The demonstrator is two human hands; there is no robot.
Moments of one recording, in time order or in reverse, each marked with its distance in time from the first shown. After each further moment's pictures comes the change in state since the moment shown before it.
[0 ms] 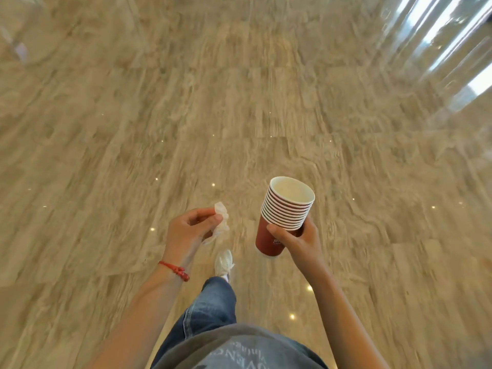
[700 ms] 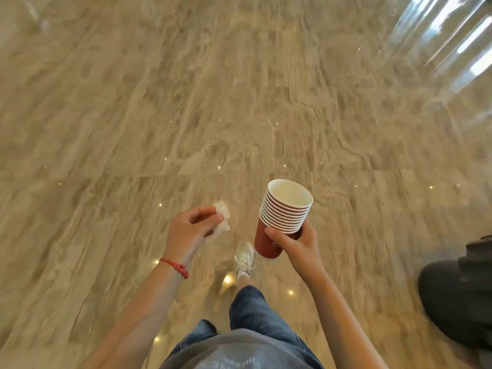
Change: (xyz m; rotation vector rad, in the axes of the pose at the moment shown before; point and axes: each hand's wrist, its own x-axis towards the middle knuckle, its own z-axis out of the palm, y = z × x) left_hand -0.479 -0.207 -0.144 0.046 0.040 -0.024; right_hand -0.529 0.102 -0.035 -0.040 -0.048 0.038
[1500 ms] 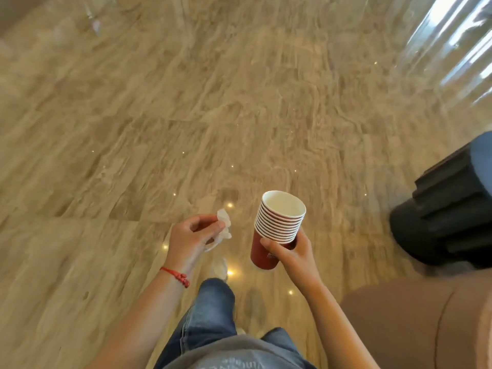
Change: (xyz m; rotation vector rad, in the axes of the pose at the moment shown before) left_hand -0.538 -0.238 -0.075 -0.063 0.067 0.041; right_hand -0.550 0.124 -0.098 0.014 -0.141 -0.003
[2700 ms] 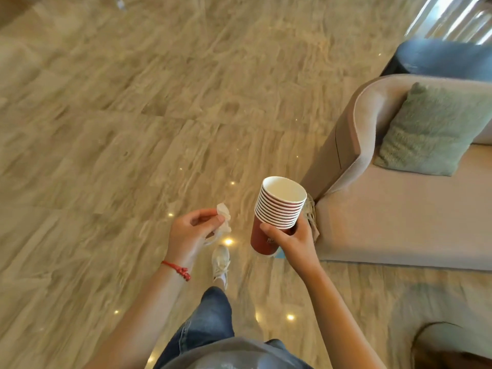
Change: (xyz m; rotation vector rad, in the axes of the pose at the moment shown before) left_hand -0.778 -0.330 -0.101 -0.044 0.084 0.030; right_hand -0.796 0.187 -0.105 -0.041 -0.050 -0.068
